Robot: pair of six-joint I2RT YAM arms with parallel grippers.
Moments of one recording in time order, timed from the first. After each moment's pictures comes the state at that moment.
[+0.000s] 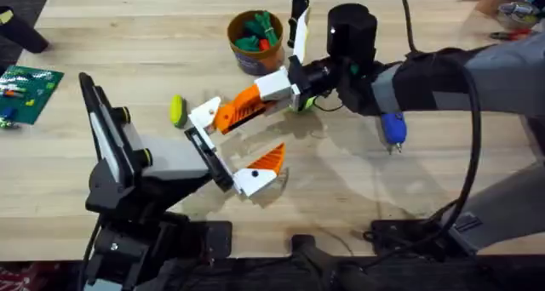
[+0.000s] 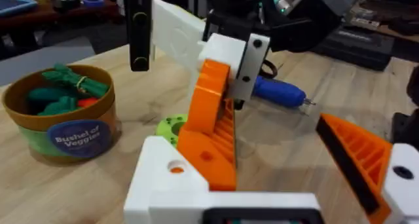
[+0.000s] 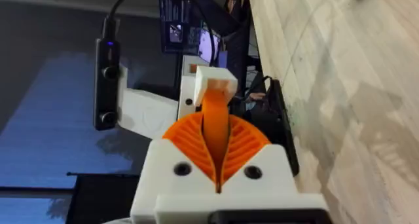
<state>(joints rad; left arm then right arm) -0.21 0.00 0.01 -0.07 0.76 -0.03 0.53 1.80 0.83 0.69 -1.35 1.13</state>
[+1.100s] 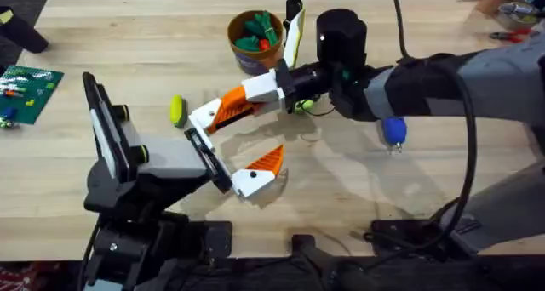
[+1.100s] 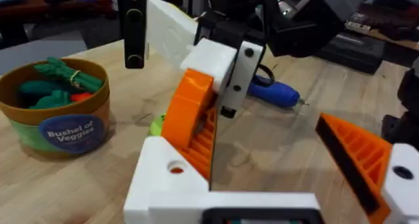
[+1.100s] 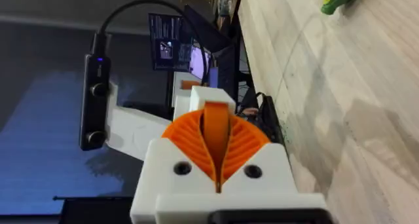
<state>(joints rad) -0.19 0.00 0.01 -0.07 0.80 -0.07 0.60 1.80 0.83 0.70 -1.20 1.14</state>
